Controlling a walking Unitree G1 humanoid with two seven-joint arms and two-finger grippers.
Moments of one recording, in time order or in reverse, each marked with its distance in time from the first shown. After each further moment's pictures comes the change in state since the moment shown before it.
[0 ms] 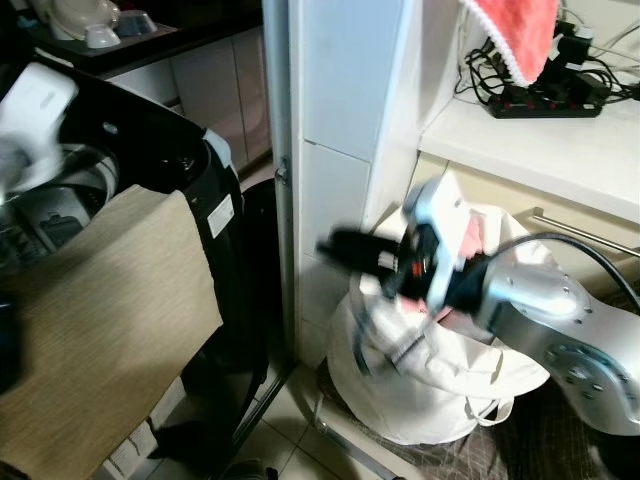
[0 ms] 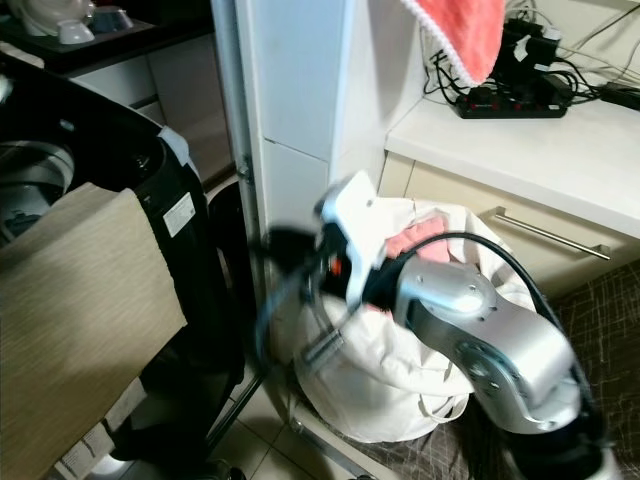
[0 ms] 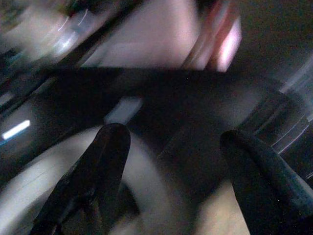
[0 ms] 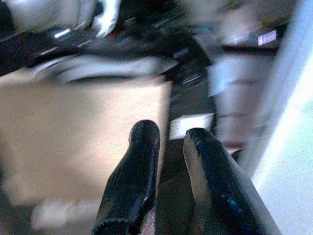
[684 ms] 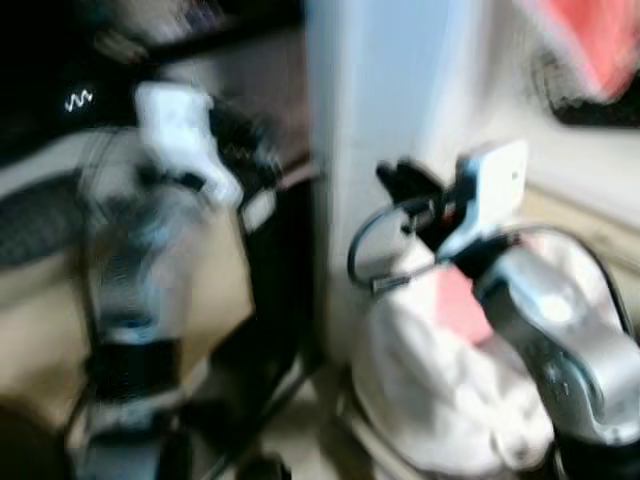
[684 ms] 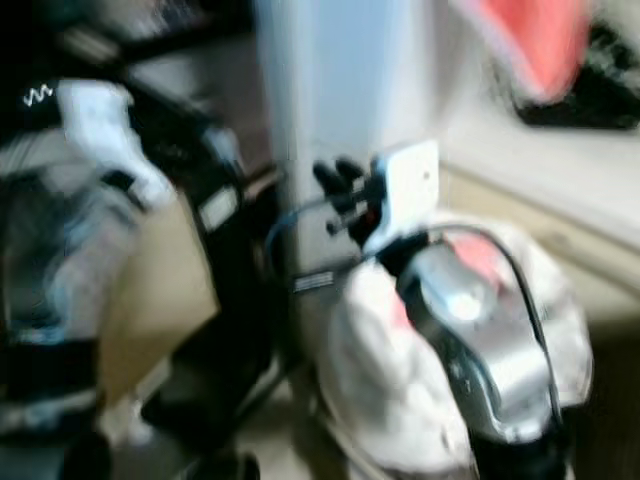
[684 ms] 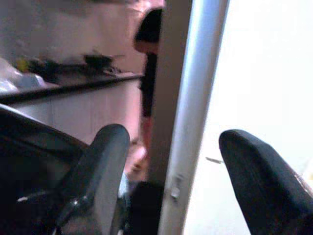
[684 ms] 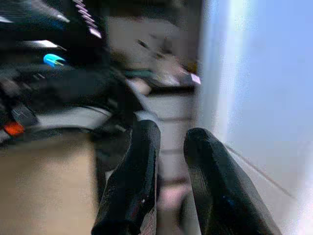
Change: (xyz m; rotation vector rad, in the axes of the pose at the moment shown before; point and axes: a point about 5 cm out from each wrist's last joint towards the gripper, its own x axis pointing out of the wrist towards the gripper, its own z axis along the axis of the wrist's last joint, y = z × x) left arm -0.040 -0.173 0.026 -0.346 -0.430 -0.188; right arm -0.002 -0.018 0.006 -0.016 -0.183 -0.379
